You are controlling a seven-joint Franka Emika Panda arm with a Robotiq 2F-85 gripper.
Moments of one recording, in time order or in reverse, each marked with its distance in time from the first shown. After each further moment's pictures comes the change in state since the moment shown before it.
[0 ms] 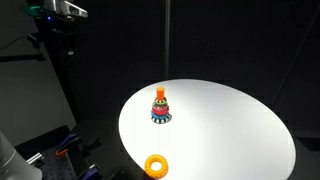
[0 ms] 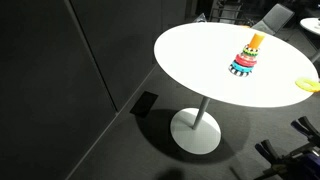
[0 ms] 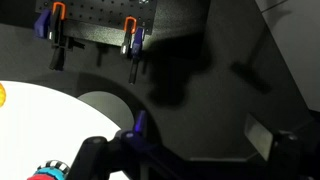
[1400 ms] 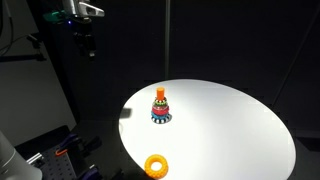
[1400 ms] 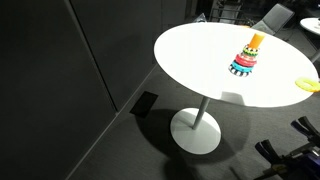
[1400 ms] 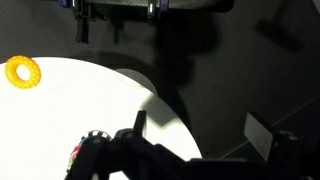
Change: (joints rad) arm -0.114 0.062 -0.014 0.000 -0.108 0.167 0.017
